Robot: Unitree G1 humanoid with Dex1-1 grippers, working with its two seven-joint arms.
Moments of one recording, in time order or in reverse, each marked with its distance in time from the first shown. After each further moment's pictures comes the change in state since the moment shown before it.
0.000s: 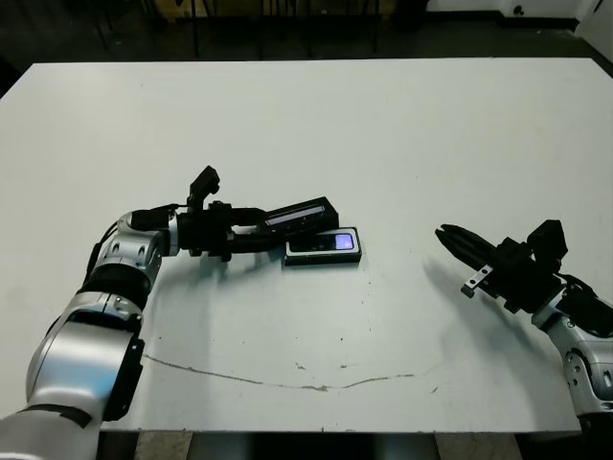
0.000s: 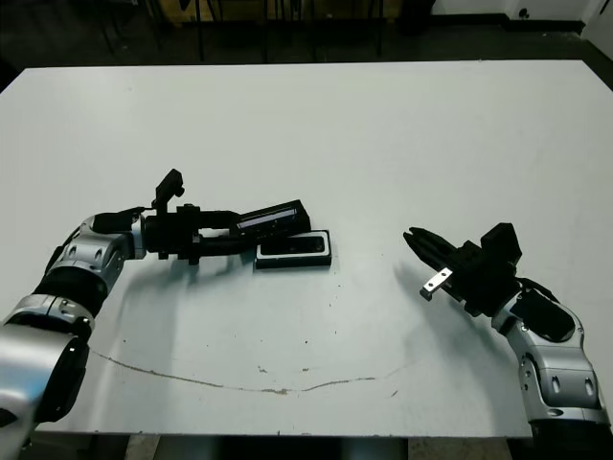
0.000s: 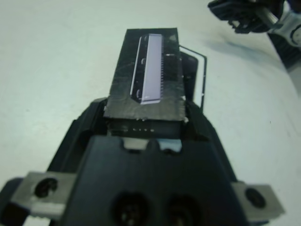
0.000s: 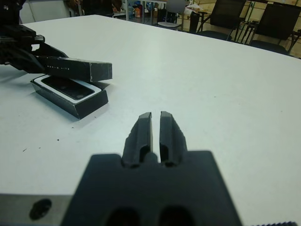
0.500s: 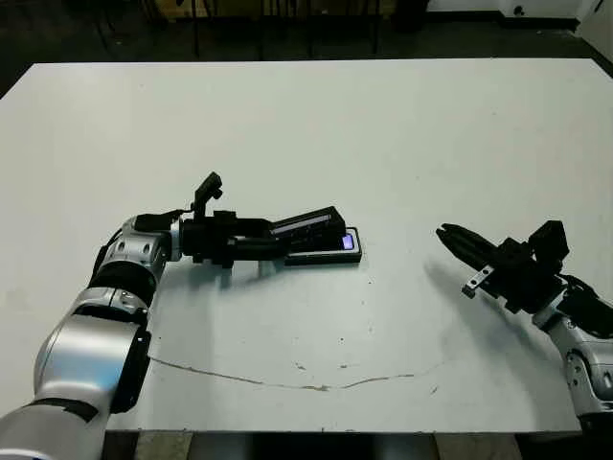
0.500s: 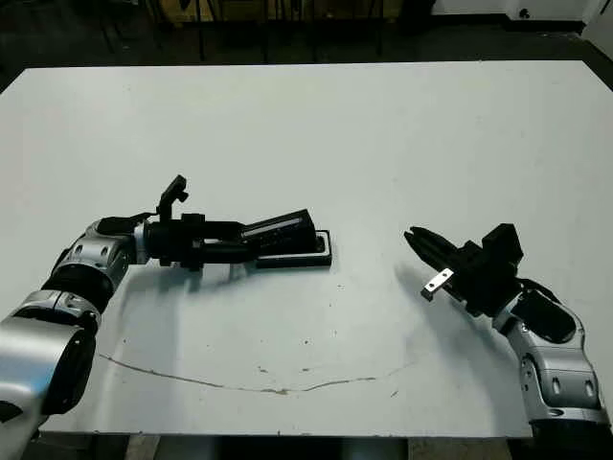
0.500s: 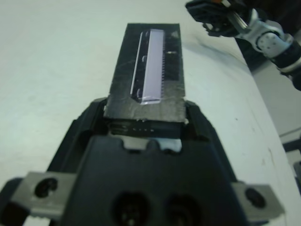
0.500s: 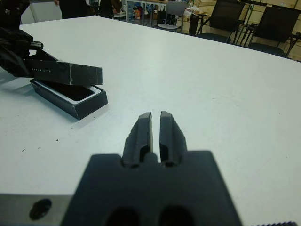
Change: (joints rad) left arm -0.036 -0.008 0.005 0.061 0.031 0.039 -0.148; right arm 0.000 0.000 -0.002 0.004 0.000 -0.020 0.003
